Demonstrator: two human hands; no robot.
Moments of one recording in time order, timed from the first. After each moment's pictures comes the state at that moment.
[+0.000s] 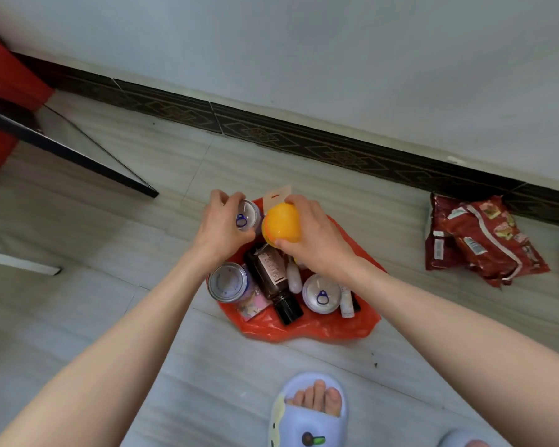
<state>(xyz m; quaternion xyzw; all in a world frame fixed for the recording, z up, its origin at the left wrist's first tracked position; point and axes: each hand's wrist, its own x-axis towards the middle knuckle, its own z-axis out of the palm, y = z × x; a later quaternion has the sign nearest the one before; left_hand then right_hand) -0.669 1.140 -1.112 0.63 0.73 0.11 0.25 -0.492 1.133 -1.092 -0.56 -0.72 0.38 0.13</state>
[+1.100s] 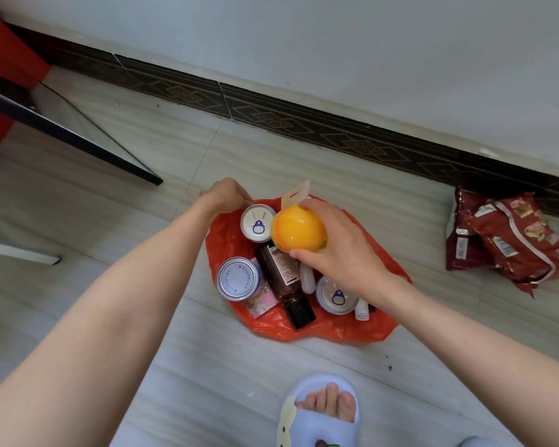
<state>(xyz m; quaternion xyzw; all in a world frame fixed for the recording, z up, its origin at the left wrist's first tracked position) -0.707 1.212 -1.159 0.55 0.74 -0.06 0.39 -0.484 1.119 -1.101 -0.52 -0.74 0.39 0.18</state>
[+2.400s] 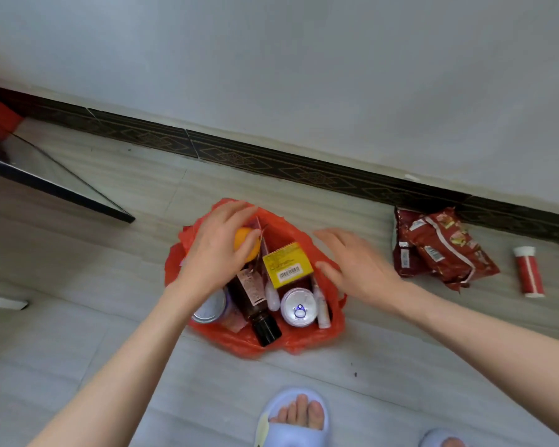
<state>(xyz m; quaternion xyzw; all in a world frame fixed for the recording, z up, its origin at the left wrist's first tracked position) -0.644 1.128 -1.069 0.75 0.60 0.19 0.22 -0.409 1.118 -1.072 -0.54 -0.81 0.22 0.02</state>
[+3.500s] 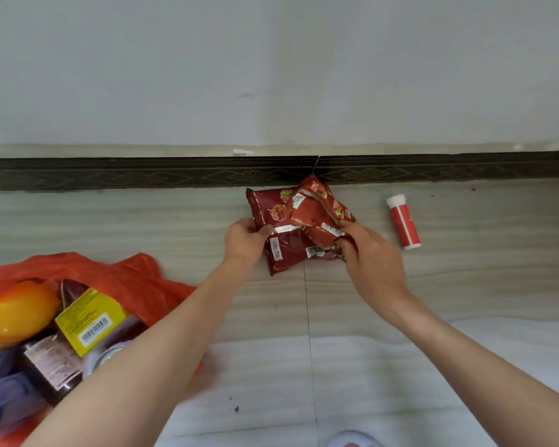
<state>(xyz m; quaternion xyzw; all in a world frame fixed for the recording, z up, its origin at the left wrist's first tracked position) -0.323 1.182 -1.200 0.44 0.69 0.18 0.55 -0.169 1.083 -1.141 -0.78 -0.58 0.13 0.18</state>
